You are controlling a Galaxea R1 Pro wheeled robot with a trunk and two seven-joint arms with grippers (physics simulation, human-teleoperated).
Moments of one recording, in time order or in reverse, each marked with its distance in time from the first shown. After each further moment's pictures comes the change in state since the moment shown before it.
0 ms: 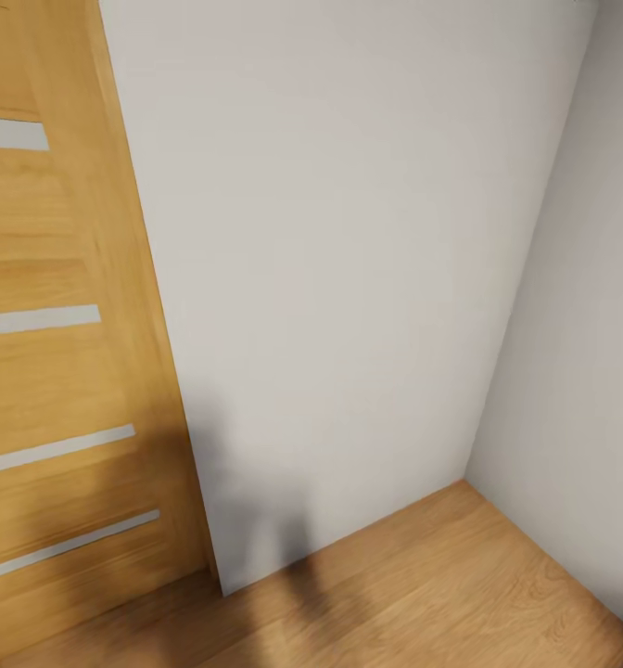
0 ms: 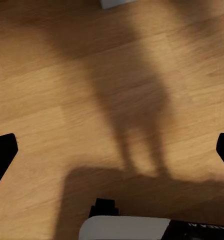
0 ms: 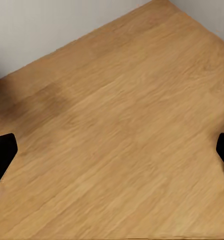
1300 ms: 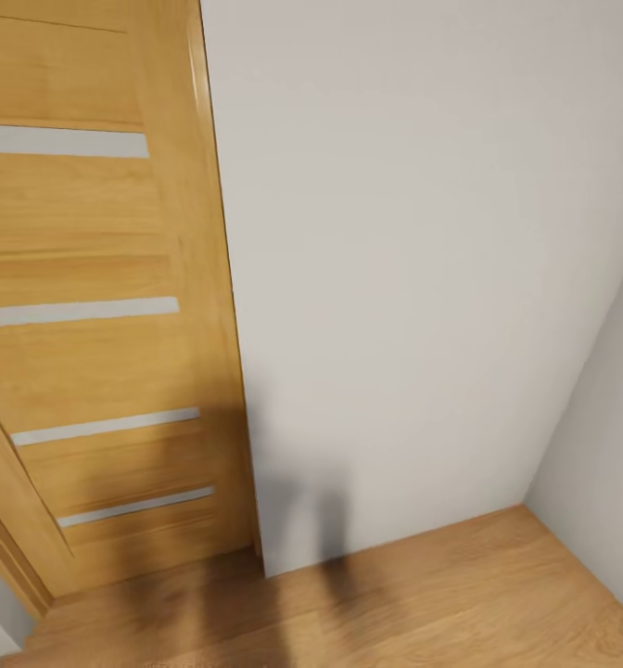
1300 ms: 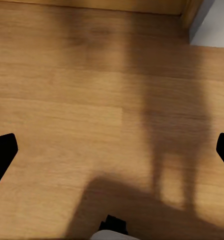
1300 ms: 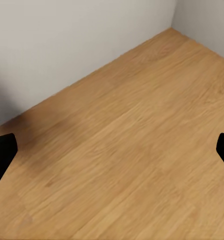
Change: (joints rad) left arm -0.009 0.012 0.138 0.242 0.093 -0.395 -0.007; right arm -0.017 -0.005 0.008 0.128 -0.195 -0.265 0.009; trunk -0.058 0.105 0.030
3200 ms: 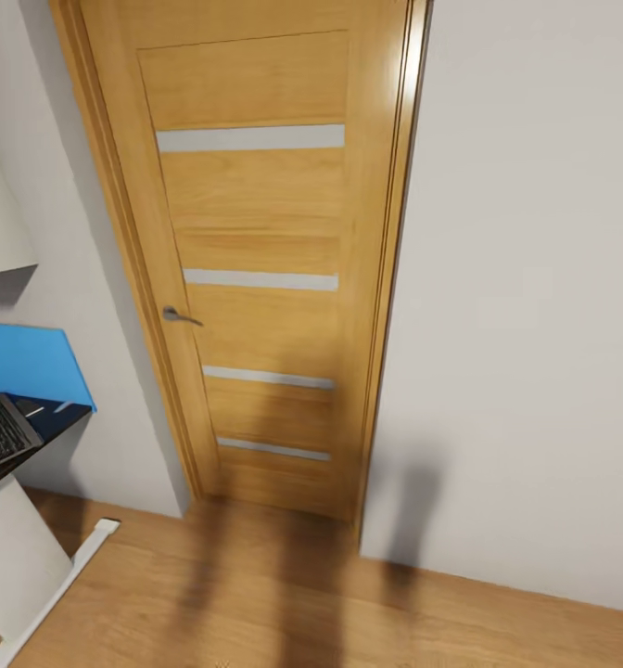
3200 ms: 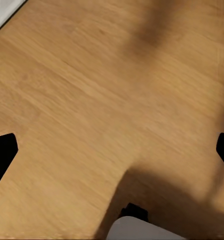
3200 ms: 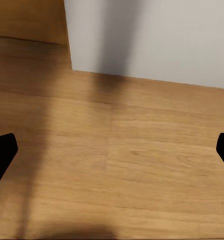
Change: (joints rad) left arm 0.000 0.043 0.005 0.036 0.078 -0.010 -0.002; right arm 0.000 0.013 0.007 0.094 0.340 0.001 -0.005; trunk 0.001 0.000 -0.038
